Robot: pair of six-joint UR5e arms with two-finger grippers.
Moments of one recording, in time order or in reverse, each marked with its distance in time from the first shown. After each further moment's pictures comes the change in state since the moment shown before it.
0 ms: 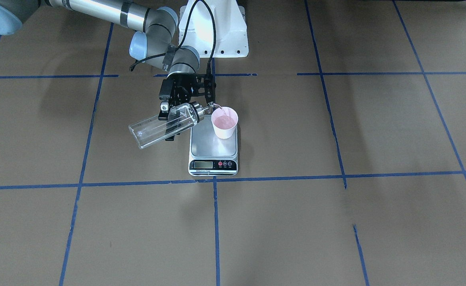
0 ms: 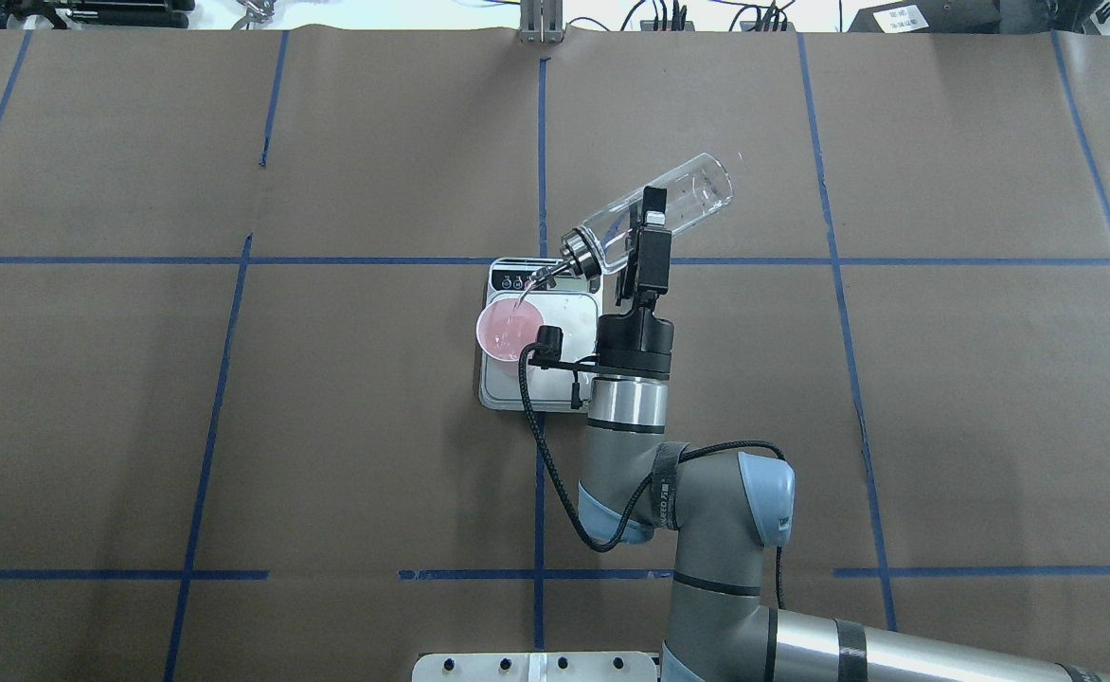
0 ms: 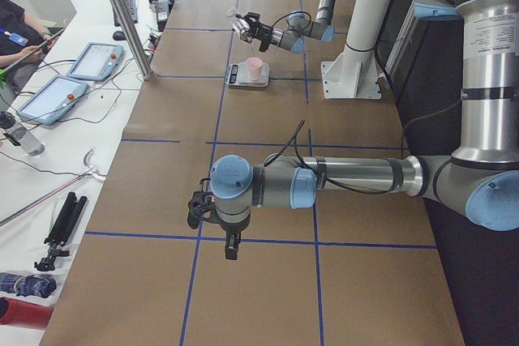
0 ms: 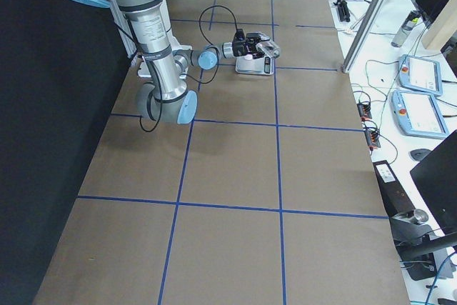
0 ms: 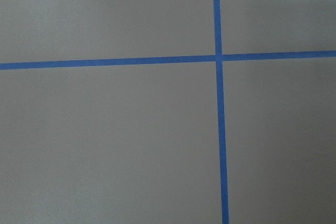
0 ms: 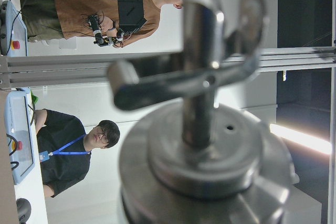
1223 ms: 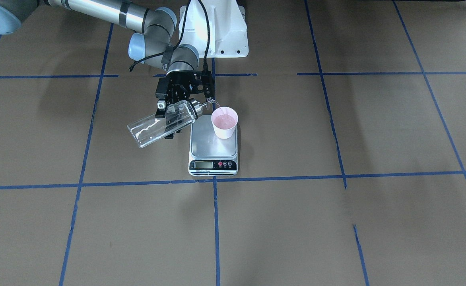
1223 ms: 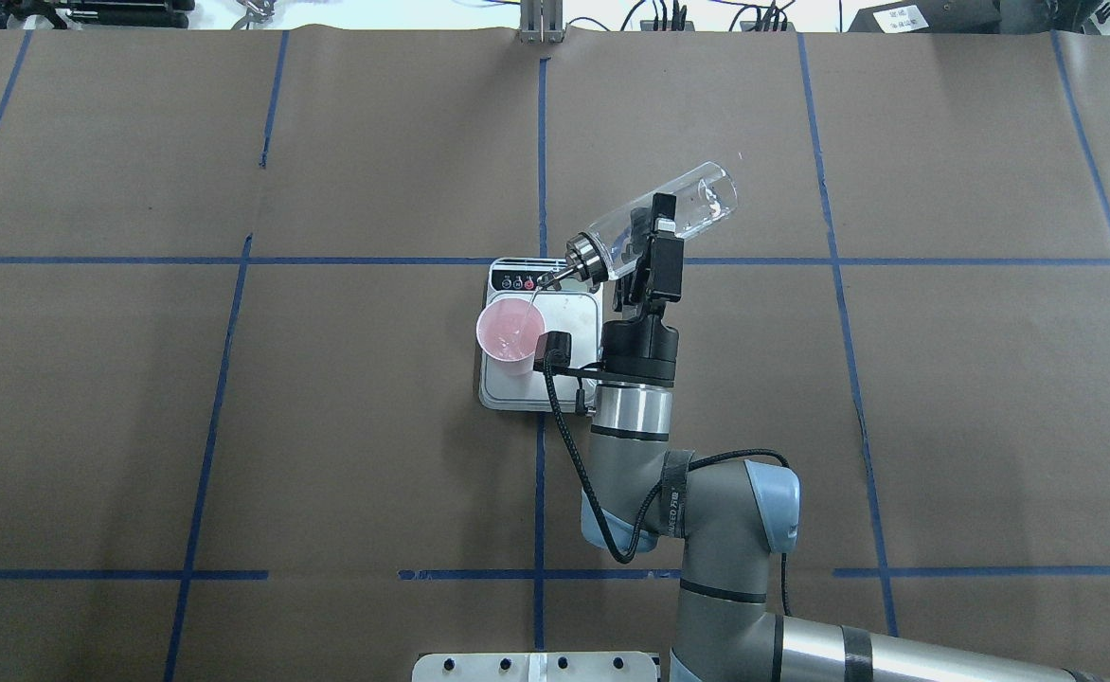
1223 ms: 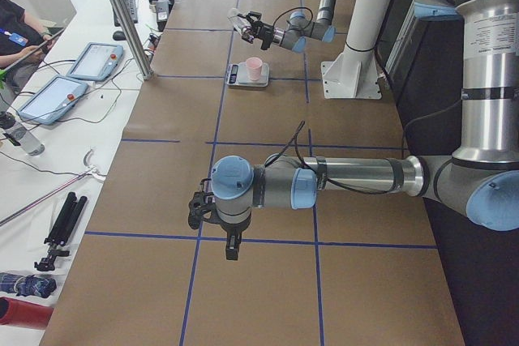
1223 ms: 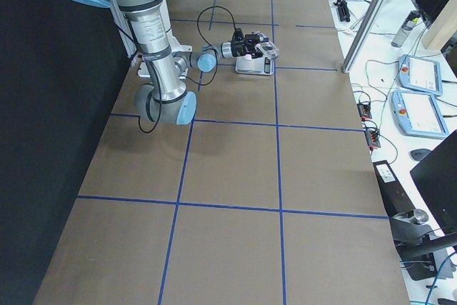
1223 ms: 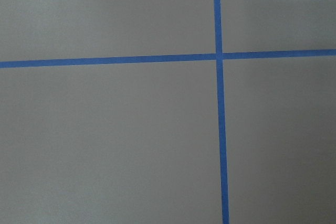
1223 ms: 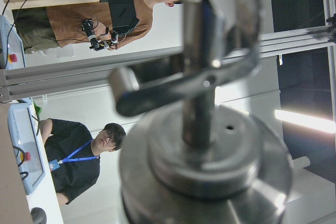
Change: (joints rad) left arm 0.000 0.003 -0.001 -0.001 -0.001 0.001; right arm -0.015 -0.017 -0.005 0.145 0.024 0.002
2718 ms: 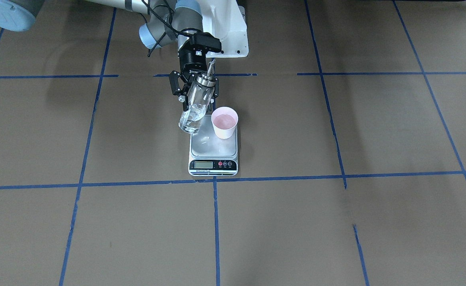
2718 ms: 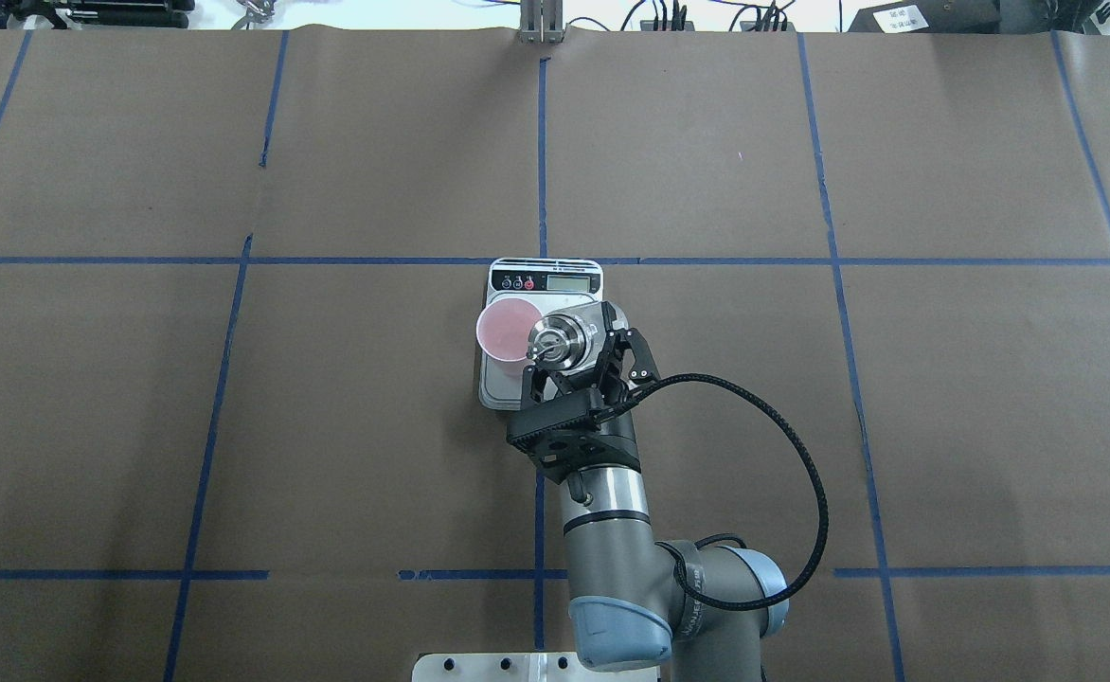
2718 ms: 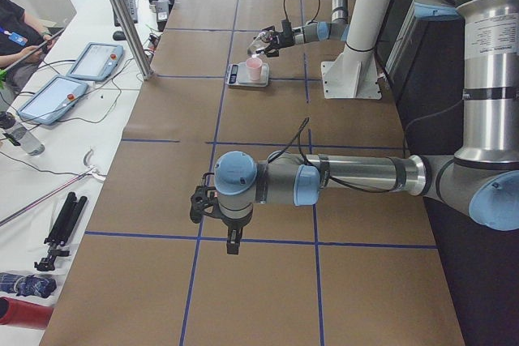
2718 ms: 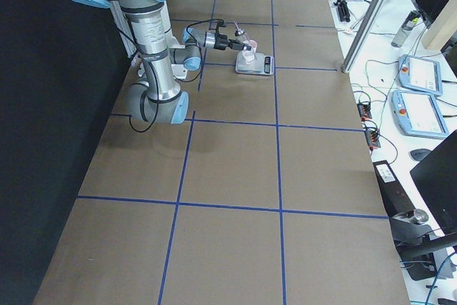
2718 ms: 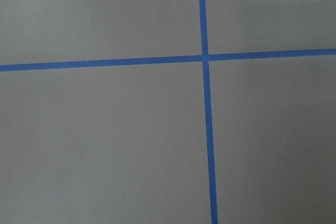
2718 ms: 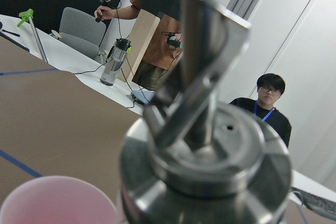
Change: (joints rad) left arm -0.001 0.011 -0.031 -0.002 -0.025 0.006; right arm -0.132 -0.021 0.069 0.640 0.493 0.218
